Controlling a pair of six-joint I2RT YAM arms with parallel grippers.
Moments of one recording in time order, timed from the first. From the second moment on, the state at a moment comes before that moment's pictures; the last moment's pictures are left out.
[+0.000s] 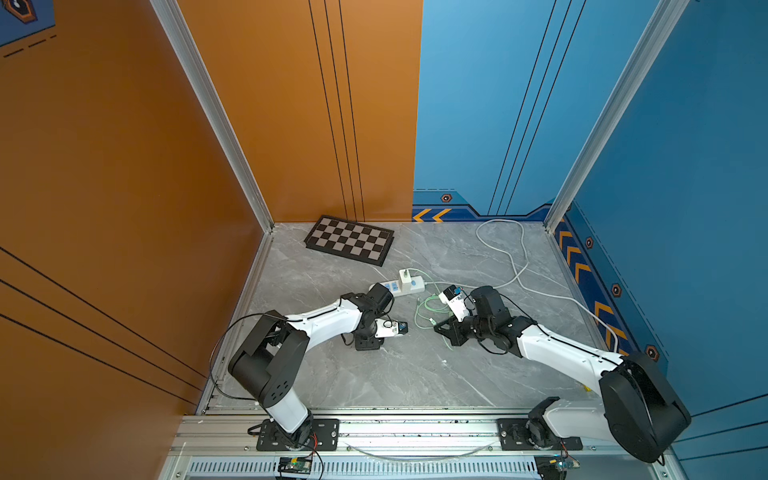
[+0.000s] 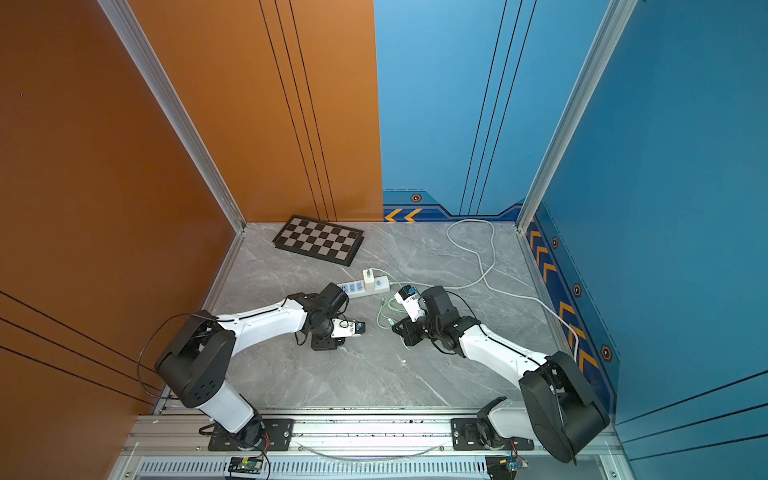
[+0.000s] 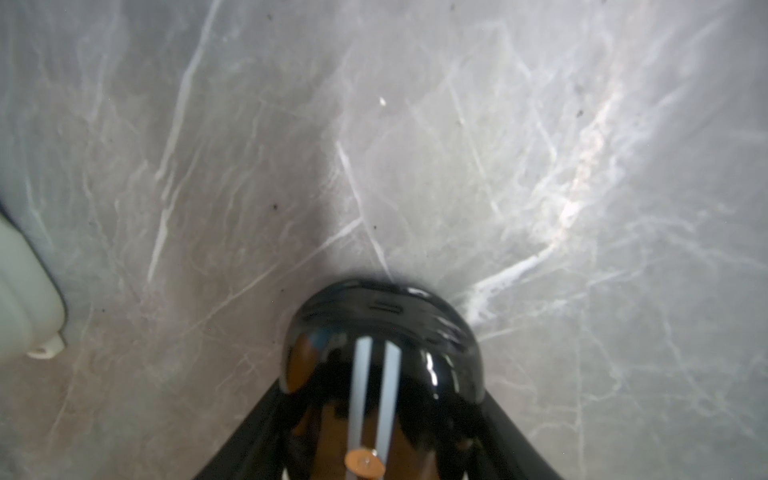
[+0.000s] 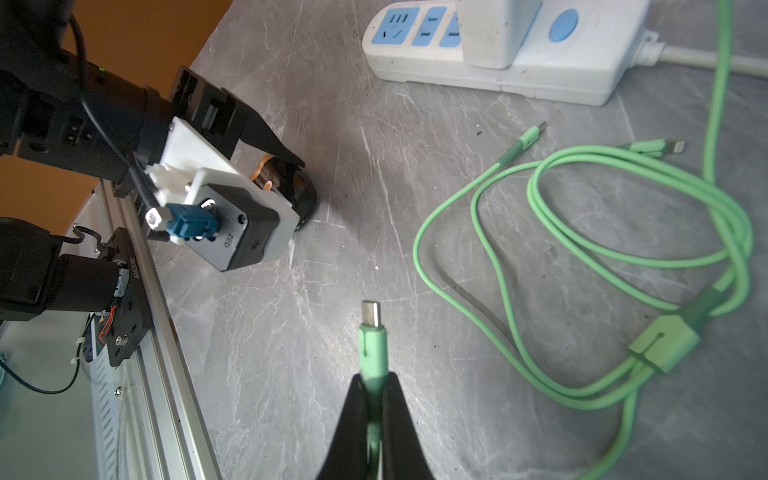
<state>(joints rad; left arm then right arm) -0.62 1.63 0.93 -0.67 -0.07 0.88 0.53 1.32 0.63 -0.09 -0.50 0.16</state>
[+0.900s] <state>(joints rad) -0.65 1.25 0.77 -0.61 0.00 0.69 0.67 1.60 0.98 -0.41 -0.54 0.01</state>
